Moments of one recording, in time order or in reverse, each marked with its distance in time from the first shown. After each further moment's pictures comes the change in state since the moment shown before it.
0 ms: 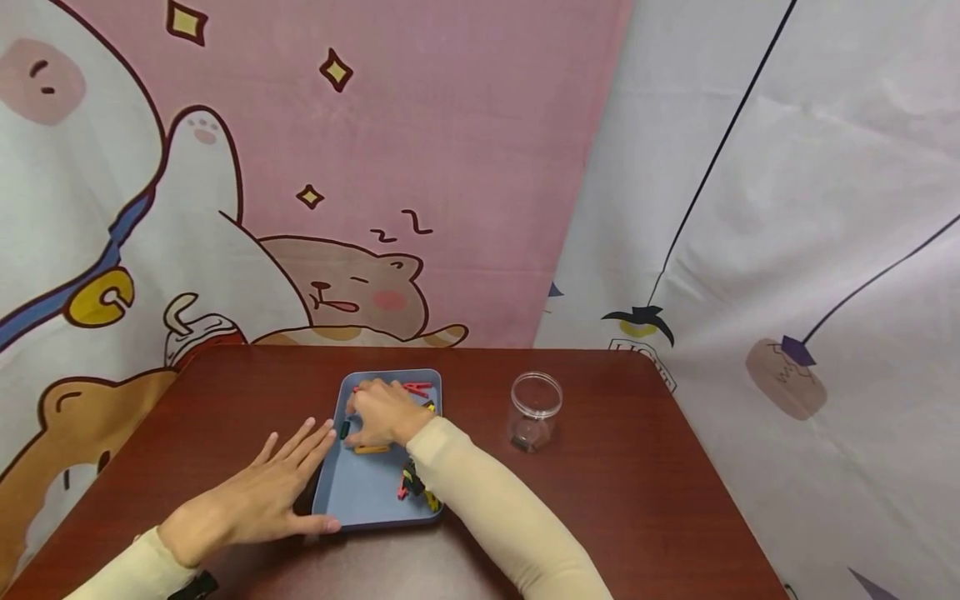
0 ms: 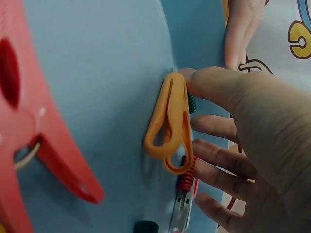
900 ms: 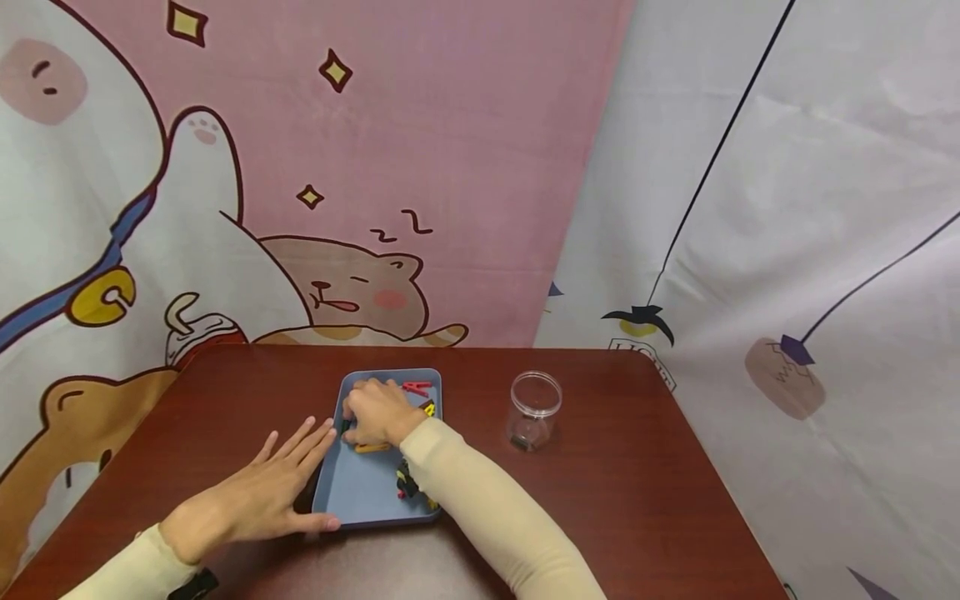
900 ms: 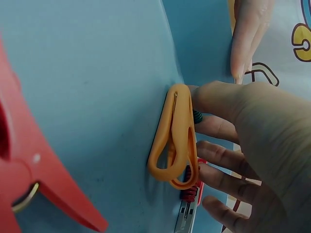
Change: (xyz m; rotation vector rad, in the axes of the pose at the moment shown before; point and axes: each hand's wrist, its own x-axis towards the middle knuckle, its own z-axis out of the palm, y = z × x) left_hand 0.000 0.002 -0.002 0.012 -0.001 -0.006; right_hand 0.007 -0.005 0.005 -0.003 0.023 0.016
